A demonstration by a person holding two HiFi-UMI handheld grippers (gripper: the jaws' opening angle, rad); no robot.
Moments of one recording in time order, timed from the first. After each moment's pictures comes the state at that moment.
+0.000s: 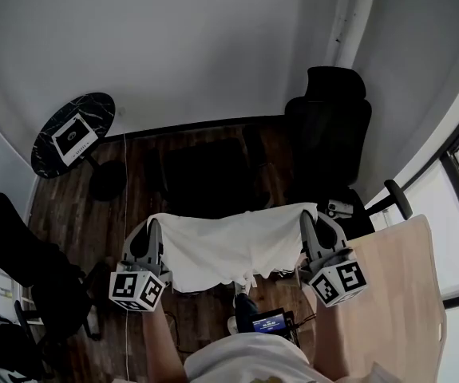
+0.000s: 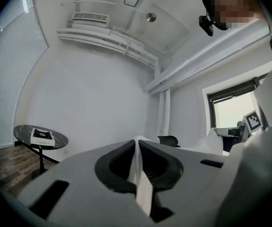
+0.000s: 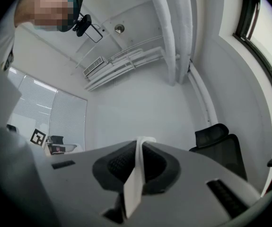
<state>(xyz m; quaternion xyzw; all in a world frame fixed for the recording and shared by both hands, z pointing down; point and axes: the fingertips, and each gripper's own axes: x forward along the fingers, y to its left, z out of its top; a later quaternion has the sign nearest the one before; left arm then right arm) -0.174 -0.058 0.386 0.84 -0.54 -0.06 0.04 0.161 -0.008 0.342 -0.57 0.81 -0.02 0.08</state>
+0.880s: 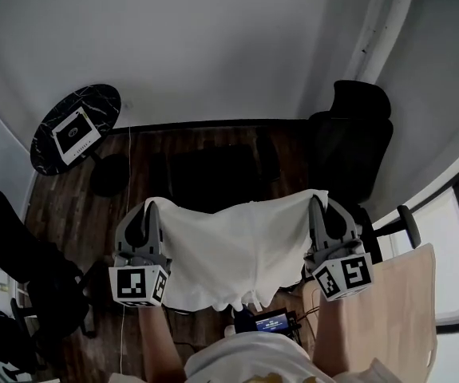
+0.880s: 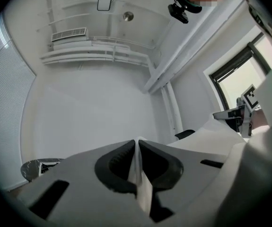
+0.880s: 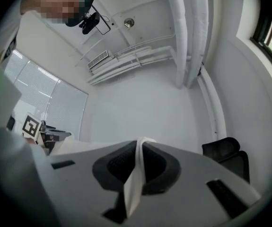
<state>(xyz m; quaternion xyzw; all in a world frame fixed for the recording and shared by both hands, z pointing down) -0.183 -0.168 0.334 0.81 -0.58 -0.01 -0.09 0.143 -0.142 0.312 -0.58 0.81 0.05 0.05</state>
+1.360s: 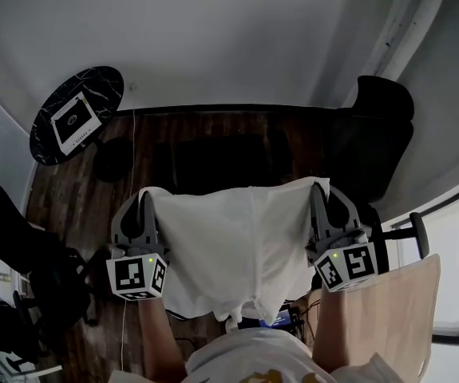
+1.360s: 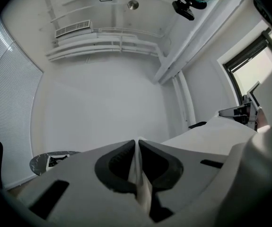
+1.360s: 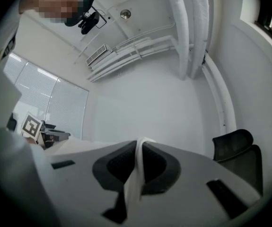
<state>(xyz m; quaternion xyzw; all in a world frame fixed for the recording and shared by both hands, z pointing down) -0.215 -0.241 0.366 0.78 -0.63 0.03 -0.05 0.124 -0.234 0.337 -0.56 0.83 0.02 0.03</state>
